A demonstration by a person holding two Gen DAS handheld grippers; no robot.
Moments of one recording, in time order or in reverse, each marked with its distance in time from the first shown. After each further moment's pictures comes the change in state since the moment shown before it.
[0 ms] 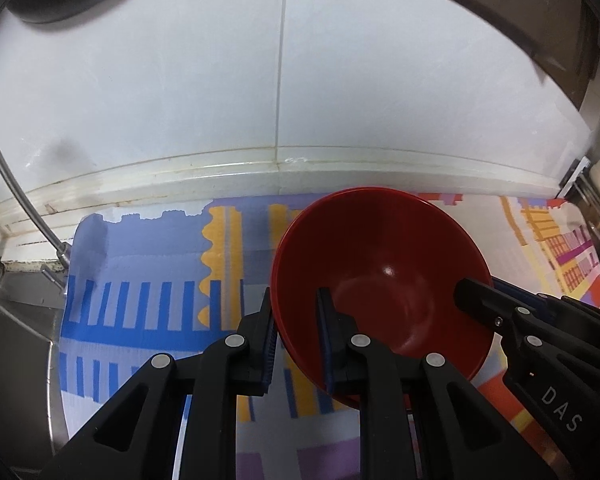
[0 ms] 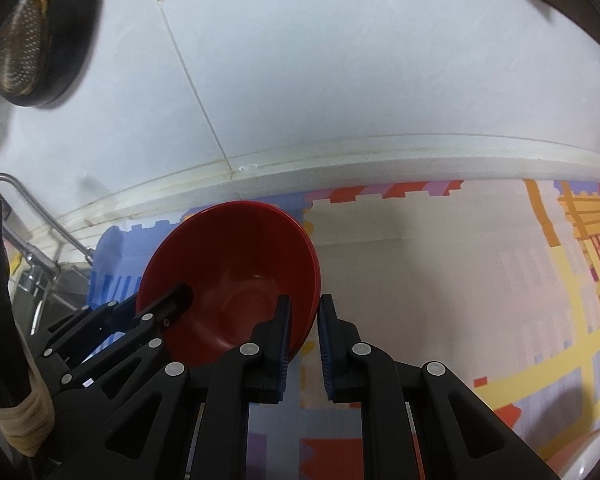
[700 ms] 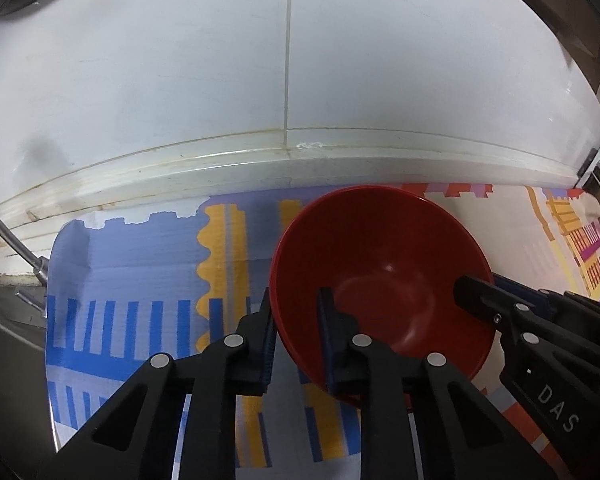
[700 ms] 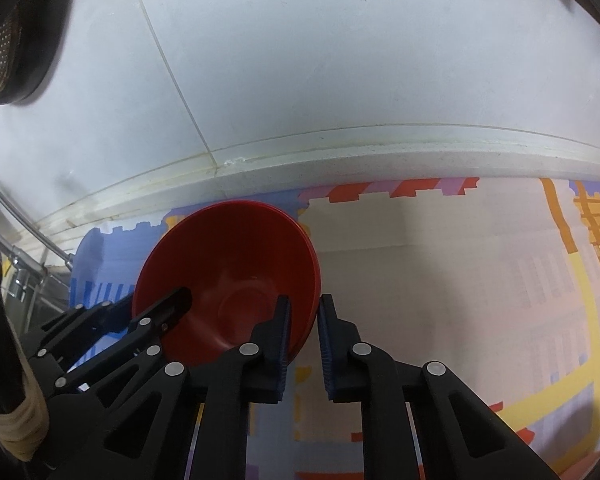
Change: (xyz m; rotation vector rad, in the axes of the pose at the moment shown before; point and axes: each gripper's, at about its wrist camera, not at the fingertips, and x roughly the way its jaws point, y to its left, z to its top) left arm 0.046 0.017 0.010 0.023 0.048 0.034; right arm 0.044 0.000 0.012 0.011 0.040 -0.014
